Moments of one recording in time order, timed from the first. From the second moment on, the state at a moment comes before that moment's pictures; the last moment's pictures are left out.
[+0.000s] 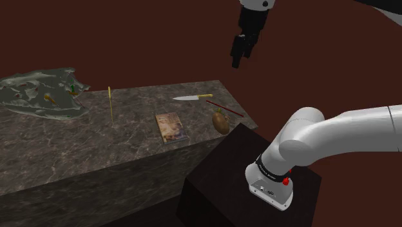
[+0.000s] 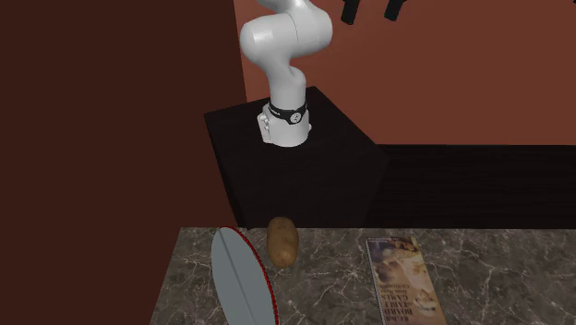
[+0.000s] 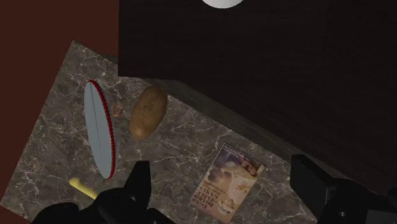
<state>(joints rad) 0.02 -0.75 0.05 -2.27 -0.07 1.45 -0.04</state>
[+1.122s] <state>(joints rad) -0.06 -0.59 0.11 -2.65 -0.34 1.96 0.06</state>
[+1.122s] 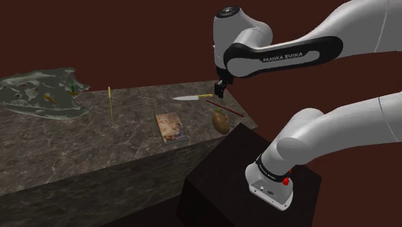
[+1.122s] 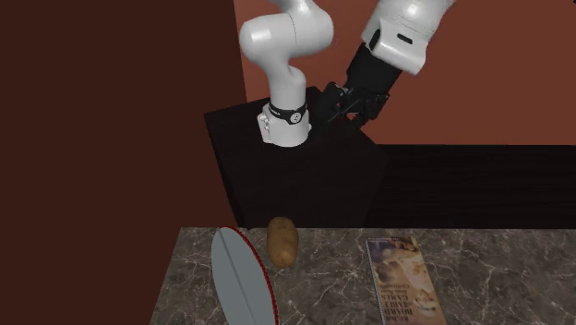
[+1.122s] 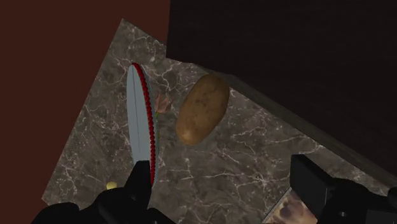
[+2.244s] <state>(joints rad) -0.32 0.06 0.12 -2.59 -1.11 2.35 0.57</state>
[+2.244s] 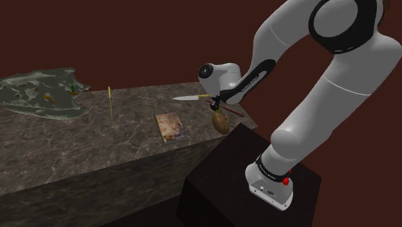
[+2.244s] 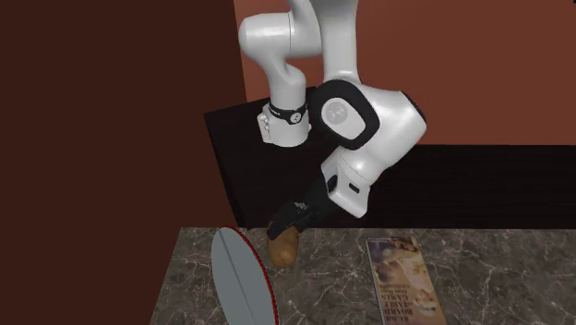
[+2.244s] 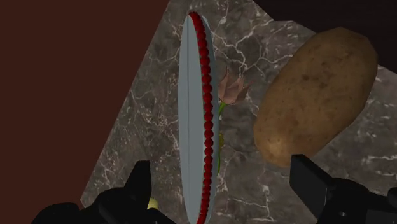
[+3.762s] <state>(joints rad) -0.33 0.49 0.02 -2.31 -1.52 2.32 0.89</state>
